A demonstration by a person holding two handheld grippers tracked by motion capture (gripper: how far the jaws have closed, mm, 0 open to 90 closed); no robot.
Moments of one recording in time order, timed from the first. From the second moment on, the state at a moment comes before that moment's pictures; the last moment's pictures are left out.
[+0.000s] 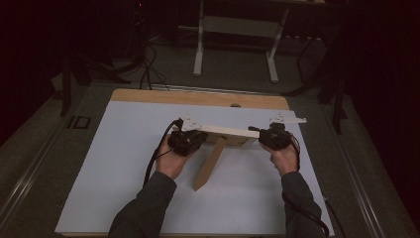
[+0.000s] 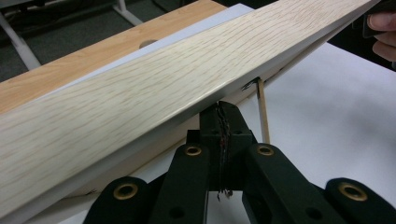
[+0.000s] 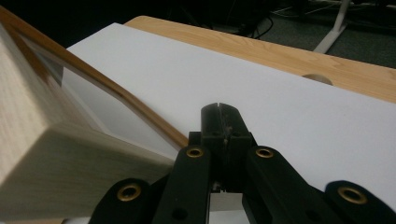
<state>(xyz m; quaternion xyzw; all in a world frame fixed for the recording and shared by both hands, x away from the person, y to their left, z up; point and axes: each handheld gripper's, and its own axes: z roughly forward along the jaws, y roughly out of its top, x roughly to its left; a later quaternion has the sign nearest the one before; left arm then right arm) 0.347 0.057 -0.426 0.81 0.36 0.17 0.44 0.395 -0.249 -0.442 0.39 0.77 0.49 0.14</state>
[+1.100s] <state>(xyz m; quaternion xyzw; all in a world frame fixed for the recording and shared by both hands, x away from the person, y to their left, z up) 0.348 0.031 -0.425 0.81 0.35 0.15 0.45 0.386 -0.242 -0.441 0.36 0.78 0.49 0.13</state>
